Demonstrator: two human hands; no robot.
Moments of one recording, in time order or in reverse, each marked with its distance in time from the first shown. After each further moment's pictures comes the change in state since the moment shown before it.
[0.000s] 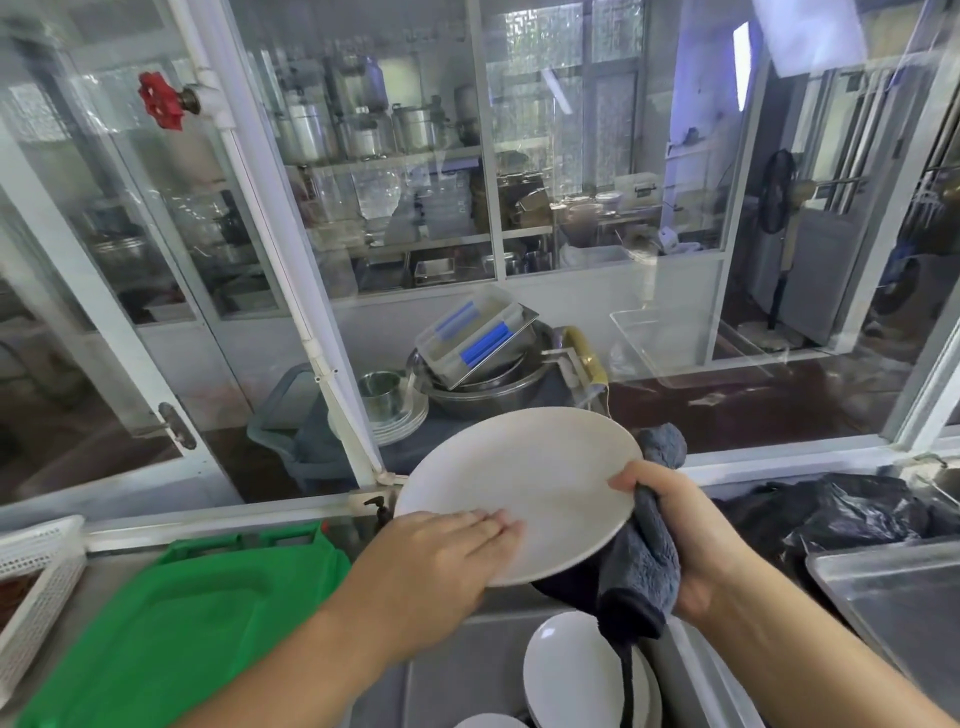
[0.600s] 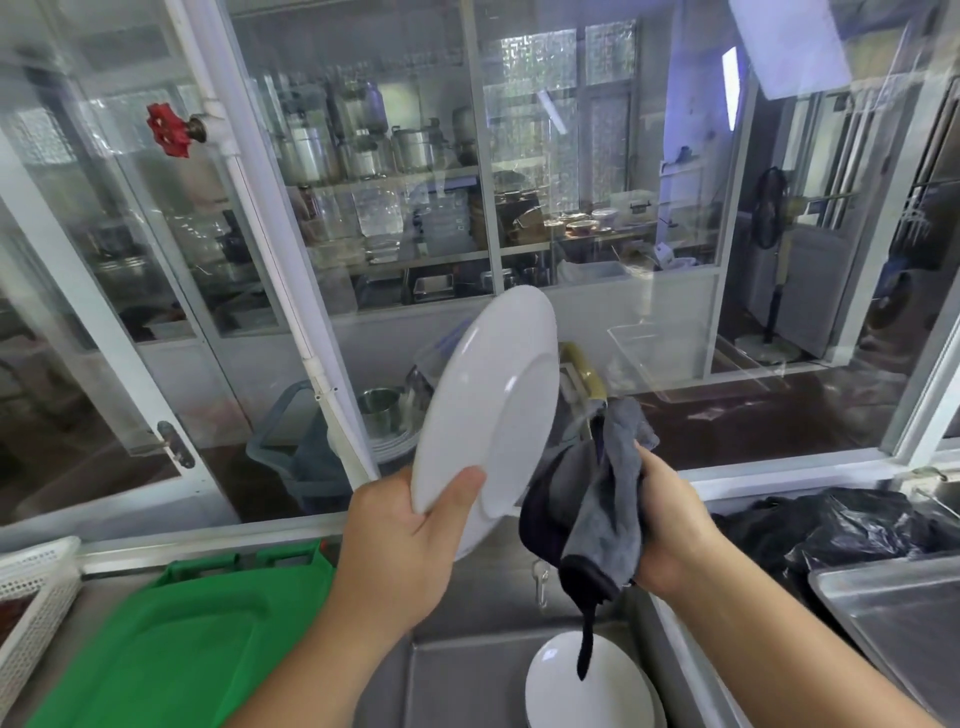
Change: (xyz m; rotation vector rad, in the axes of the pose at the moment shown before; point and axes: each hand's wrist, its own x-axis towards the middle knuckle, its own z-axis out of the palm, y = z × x) left_hand 0.028 0.007 -0.038 -0.803 0.523 -0.876; right_hand 0.032 -0.005 0.006 0.084 0.210 -0.163
